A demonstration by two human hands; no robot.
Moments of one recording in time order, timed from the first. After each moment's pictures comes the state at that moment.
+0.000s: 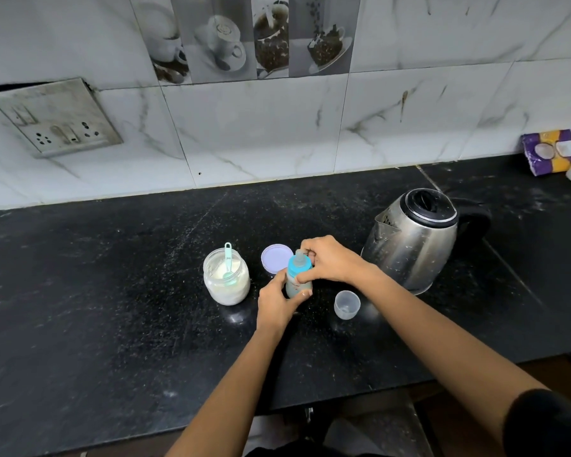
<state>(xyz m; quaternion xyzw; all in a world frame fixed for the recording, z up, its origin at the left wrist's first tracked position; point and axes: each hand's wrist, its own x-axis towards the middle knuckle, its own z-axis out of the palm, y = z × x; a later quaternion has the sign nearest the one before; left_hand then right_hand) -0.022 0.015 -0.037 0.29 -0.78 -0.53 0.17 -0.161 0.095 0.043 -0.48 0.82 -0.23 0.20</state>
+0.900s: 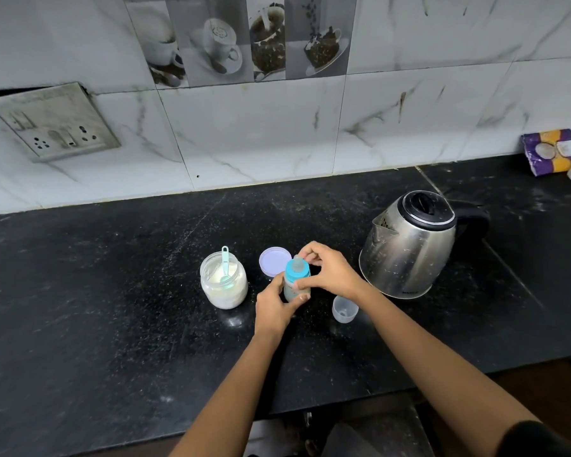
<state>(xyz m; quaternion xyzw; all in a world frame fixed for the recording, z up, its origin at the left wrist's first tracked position) -0.024 0.014 -0.048 0.29 -0.77 -0.54 0.18 -0.154 0.108 0.016 -0.41 0.77 -0.42 0.24</state>
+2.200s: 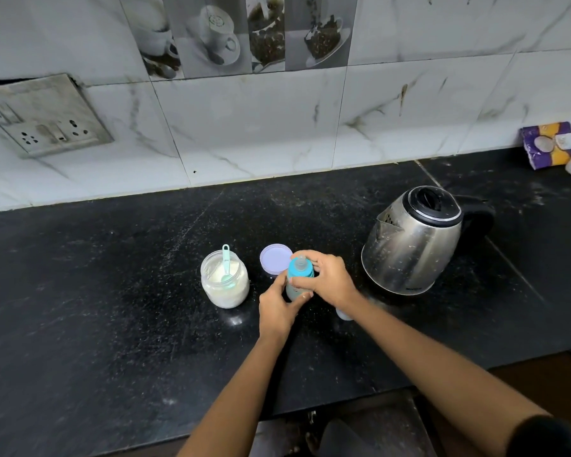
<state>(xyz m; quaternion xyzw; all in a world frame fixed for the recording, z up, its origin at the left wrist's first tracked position) -0.022 0.019 -0.043 0.29 -0.77 -0.54 0.19 -0.128 0.102 0.004 -0.32 0.78 -0.49 0.22</state>
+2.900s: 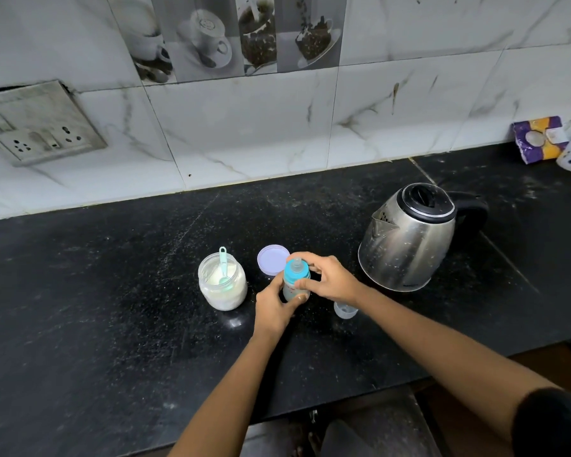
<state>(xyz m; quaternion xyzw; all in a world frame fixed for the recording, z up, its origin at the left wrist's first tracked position) -0.019 0.007 -0.042 0.25 -0.78 -0.55 0.15 -0.144 0.112 0.001 -0.45 0.74 -0.42 0.26</state>
